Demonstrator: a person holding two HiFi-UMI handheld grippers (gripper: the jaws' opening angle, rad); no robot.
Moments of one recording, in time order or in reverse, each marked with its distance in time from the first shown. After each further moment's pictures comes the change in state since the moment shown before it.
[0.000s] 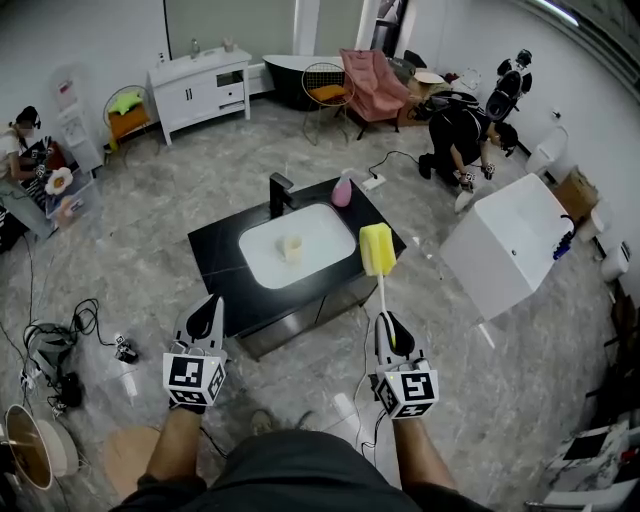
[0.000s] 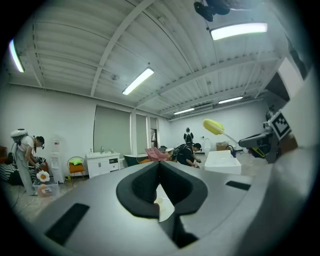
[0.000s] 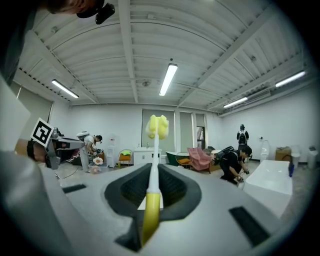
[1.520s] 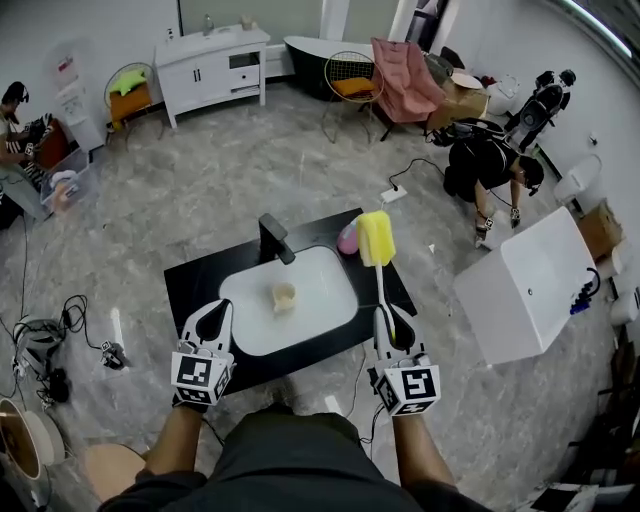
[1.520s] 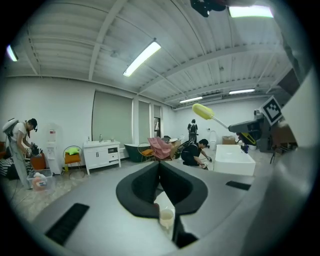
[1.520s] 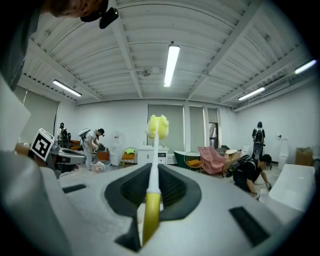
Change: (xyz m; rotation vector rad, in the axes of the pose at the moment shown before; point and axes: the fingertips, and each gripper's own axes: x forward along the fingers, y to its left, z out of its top) left arm 0.285 0.042 -0.054 -0.048 0.130 0.031; right arm 0.297 -0.123 0.022 -0.023 0.023 0.138
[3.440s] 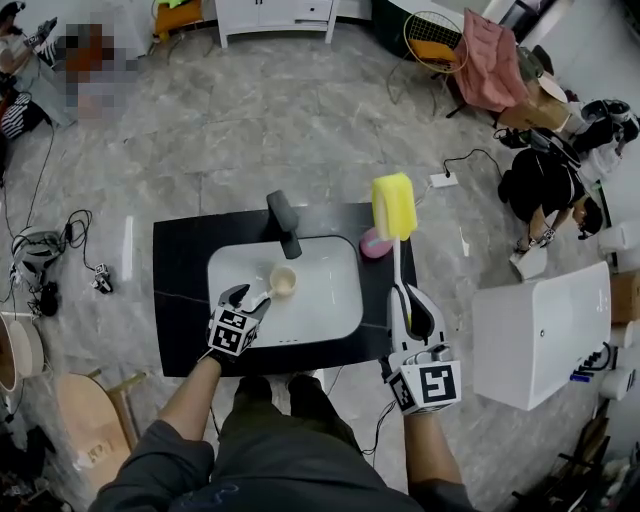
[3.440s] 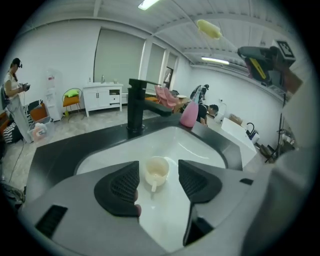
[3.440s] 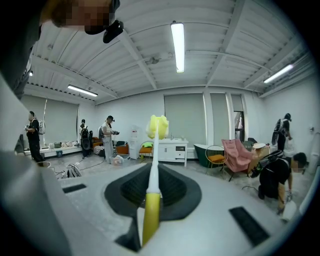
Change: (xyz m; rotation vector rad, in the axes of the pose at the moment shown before) left arm 0.168 -0.024 -0.273 -0.234 0.586 0.002; right arm 0.166 -0.060 -0.022 -0.029 0.085 0.280
